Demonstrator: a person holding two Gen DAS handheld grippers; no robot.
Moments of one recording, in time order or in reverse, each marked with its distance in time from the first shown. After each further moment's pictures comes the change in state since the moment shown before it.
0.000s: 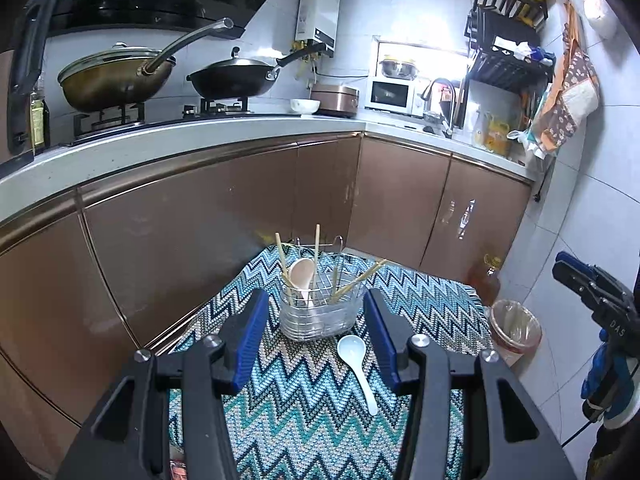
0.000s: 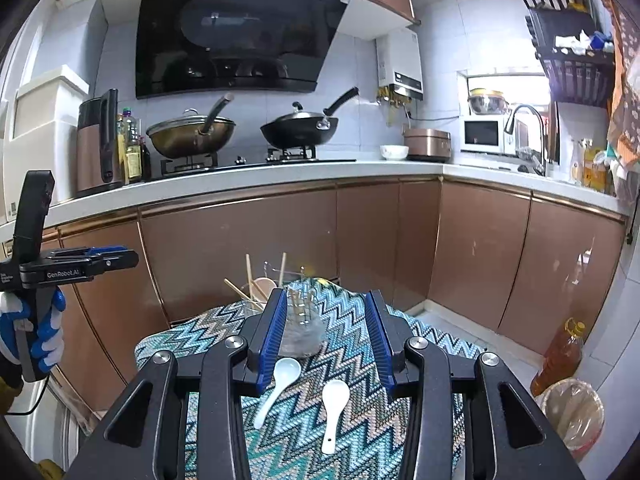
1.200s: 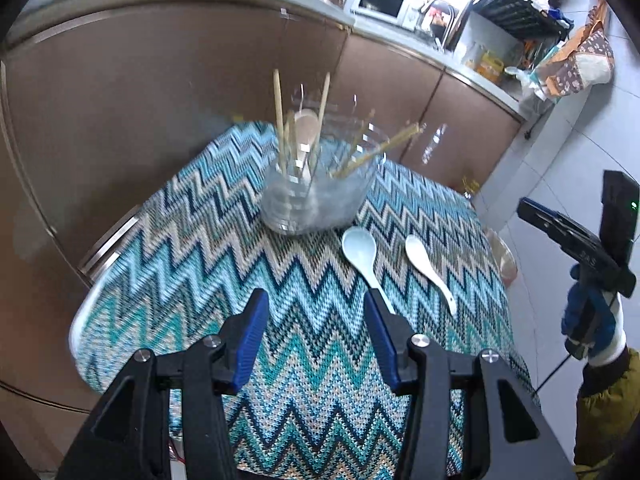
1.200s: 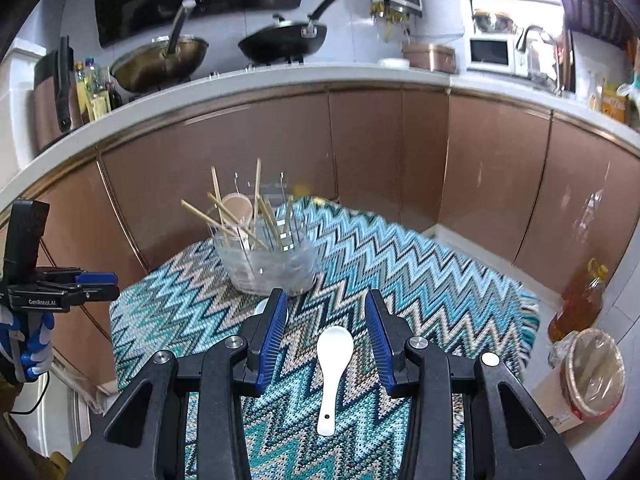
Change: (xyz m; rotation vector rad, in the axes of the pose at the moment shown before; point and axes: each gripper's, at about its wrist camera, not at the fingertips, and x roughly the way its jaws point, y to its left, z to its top) left arm 0.114 0.061 -0.084 -0.062 0.376 -0.202; right arm 0.121 -0.011 -0.052 0.059 0.295 0.013
